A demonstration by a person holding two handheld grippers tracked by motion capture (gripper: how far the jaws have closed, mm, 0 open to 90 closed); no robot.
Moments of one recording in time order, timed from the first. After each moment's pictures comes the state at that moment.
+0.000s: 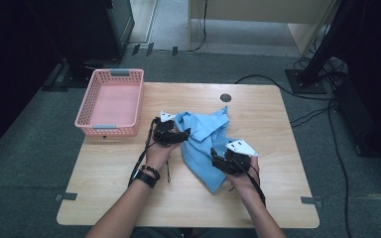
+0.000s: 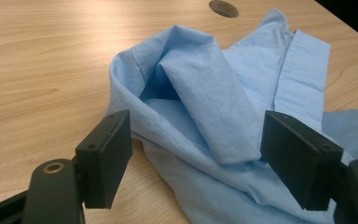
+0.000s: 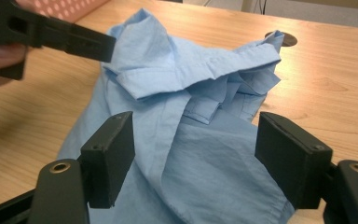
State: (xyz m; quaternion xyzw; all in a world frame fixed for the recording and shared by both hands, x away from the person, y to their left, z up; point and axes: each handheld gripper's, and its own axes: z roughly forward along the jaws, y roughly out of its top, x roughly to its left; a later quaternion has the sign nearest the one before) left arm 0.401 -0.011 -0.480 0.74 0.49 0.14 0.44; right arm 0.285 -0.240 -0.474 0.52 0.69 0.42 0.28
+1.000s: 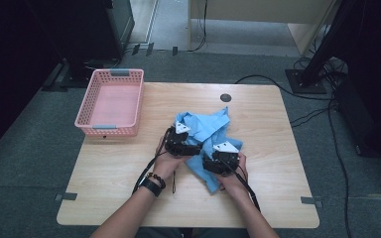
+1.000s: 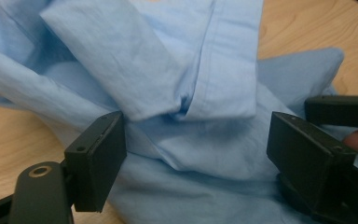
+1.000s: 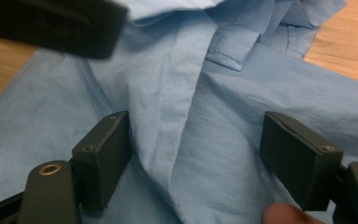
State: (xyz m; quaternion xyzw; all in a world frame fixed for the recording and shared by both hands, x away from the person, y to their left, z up) left arm 0.375 -0.048 -0.500 0.80 0.42 0.12 0.41; right arm 0.309 -0.217 -0.525 0.55 0.73 0.34 0.25
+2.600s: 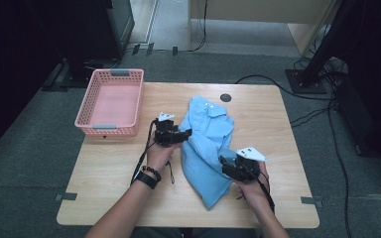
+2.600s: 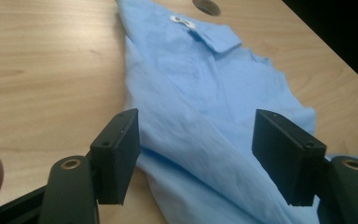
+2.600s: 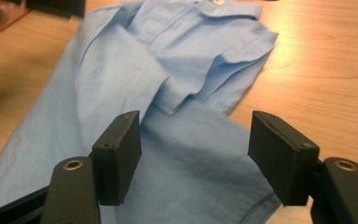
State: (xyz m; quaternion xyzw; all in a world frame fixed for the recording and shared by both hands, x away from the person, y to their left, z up) left arm 0.395 -0.012 -0.483 0.73 0.50 0.08 0.46; right arm 0.269 -0.270 -0.486 0.55 0.69 0.40 0.25
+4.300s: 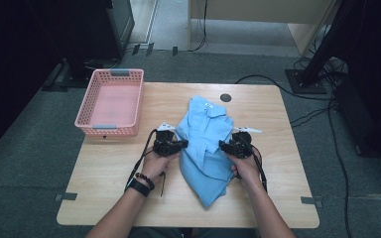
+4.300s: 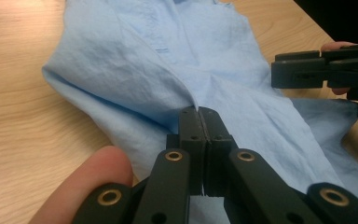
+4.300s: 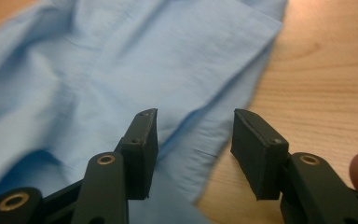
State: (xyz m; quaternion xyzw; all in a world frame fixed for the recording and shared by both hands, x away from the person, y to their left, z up) left arm 0.379 0.004 -0.500 0.77 0.45 0.02 0.45; right arm 0.356 -0.275 -0.507 0.64 0.67 0.36 0.14
